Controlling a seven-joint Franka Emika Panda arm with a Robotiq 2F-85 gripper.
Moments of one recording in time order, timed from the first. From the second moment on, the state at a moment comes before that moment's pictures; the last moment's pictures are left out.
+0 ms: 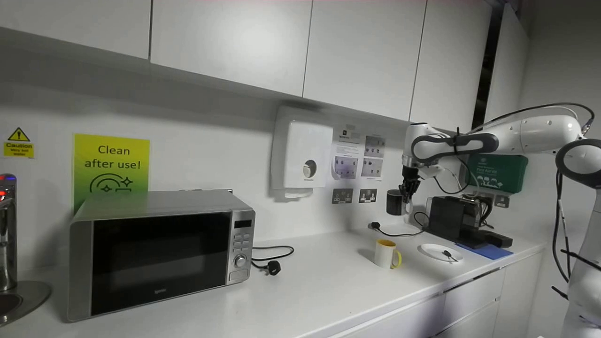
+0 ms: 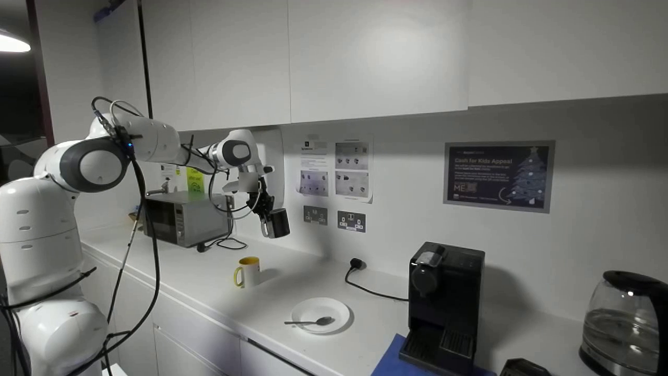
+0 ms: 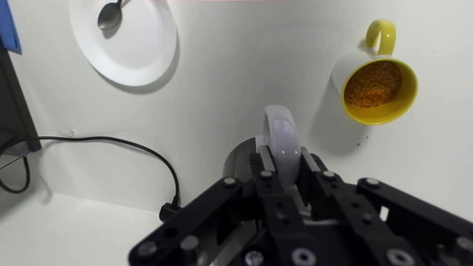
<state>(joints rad) 0.07 -0.05 0.03 -1.79 -0.21 1.88 0.05</state>
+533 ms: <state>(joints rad) 0.03 -0.05 -0.02 -1.89 -0.07 1.94 -0.08</state>
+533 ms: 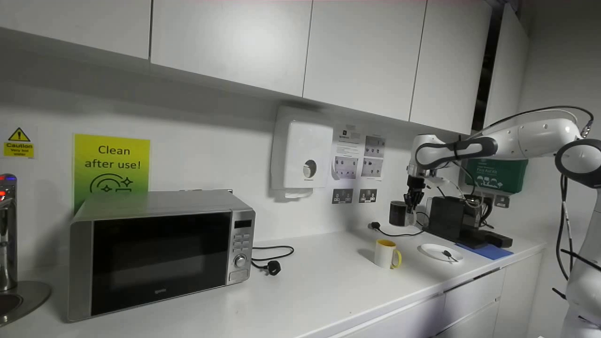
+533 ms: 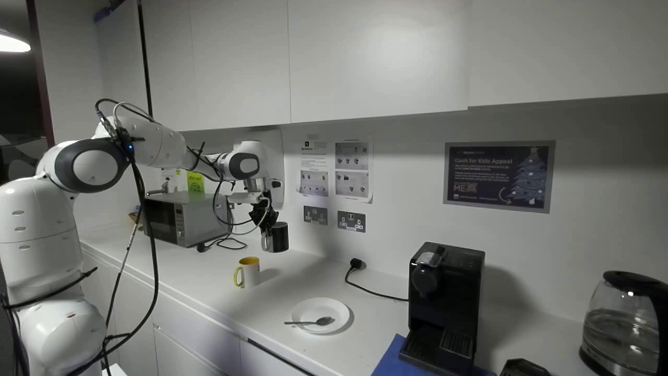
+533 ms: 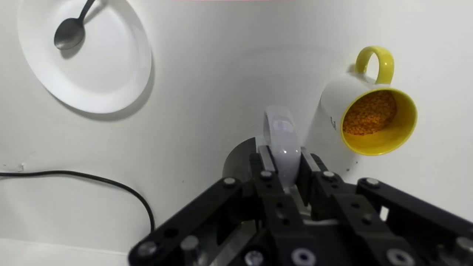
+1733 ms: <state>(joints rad) 0.02 -0.04 -0.04 -2.12 -0.02 2.14 -0.17</state>
